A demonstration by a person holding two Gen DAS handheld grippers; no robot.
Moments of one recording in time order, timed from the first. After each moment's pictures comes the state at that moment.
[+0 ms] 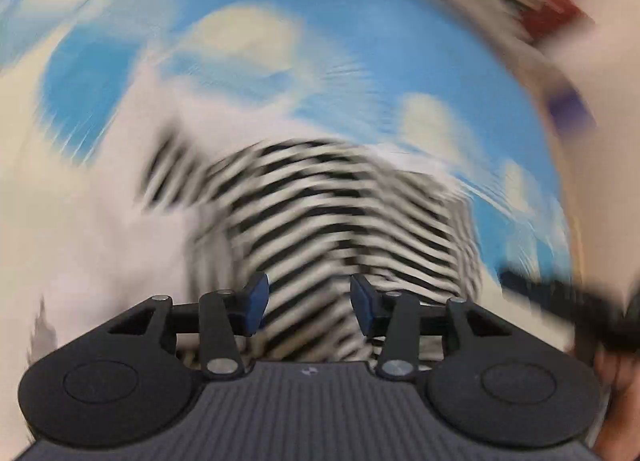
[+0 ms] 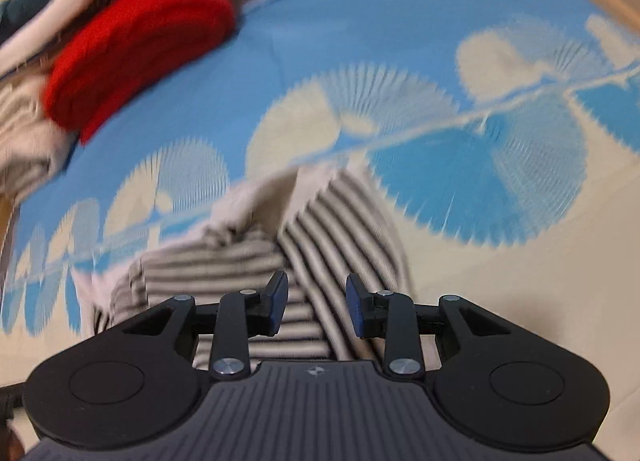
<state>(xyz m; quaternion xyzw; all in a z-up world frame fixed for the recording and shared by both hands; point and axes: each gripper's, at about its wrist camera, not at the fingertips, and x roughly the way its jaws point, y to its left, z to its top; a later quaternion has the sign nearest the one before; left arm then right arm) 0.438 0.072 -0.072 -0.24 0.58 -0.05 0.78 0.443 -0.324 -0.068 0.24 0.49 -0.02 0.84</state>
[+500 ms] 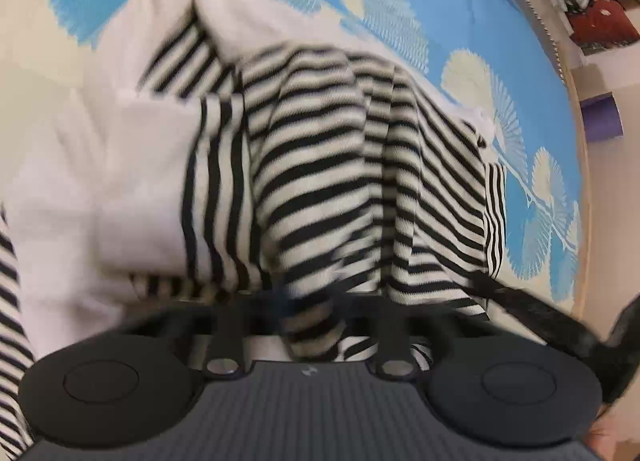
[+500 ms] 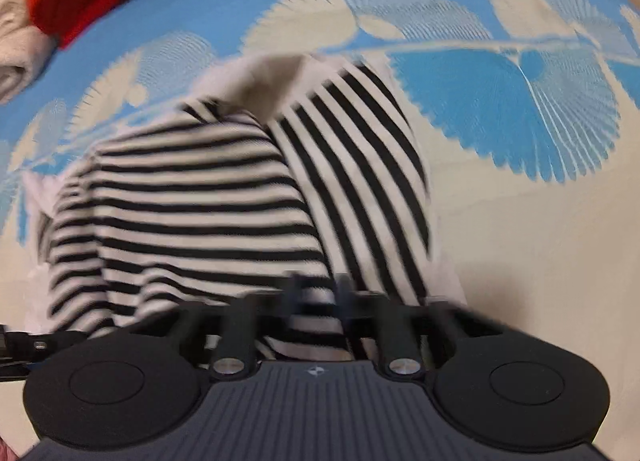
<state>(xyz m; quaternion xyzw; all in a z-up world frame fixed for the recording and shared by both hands) 0.430 0.048 -0.101 -0.25 0.62 -0.05 0.74 0.436 -0.283 -0.098 0.19 0.52 -0.01 0.83</state>
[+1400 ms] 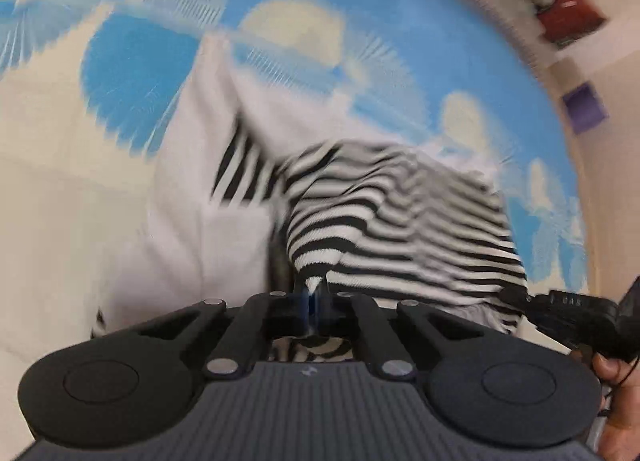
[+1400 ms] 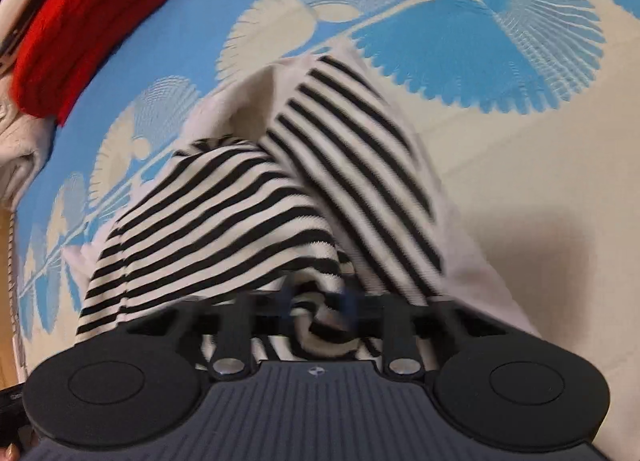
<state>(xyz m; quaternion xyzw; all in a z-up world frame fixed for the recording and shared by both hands) 0.425 0.103 -0.065 -0.20 0.56 -0.08 0.80 0.425 -0.307 -0.096 0.33 0.51 -0.02 0.79</state>
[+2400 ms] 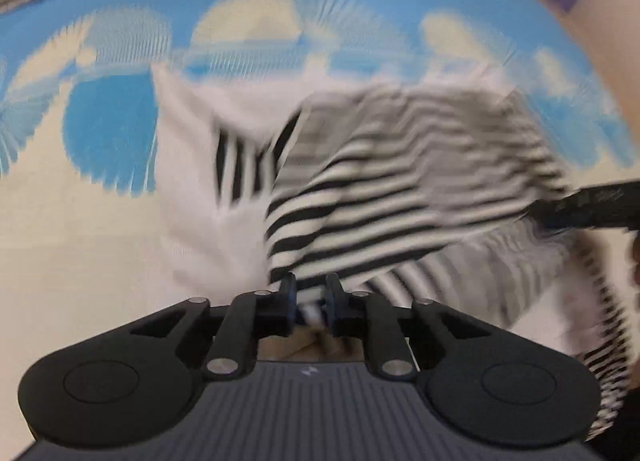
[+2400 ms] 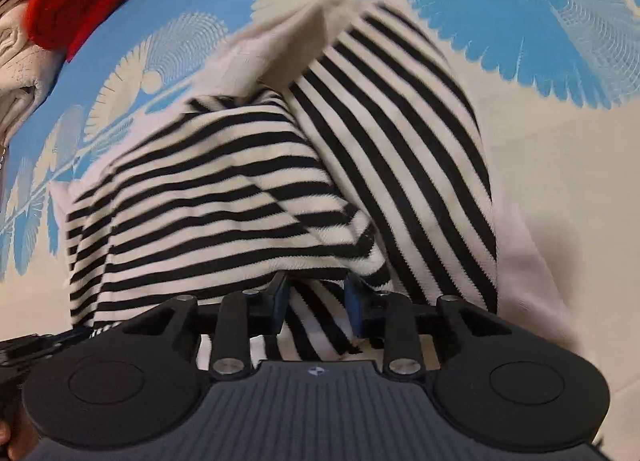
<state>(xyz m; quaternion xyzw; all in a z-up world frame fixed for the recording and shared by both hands) 0.414 0.077 -0.076 -0.01 0.56 -0.13 0.82 0.431 -0.271 -0.103 0.24 0.55 0.01 0.80</state>
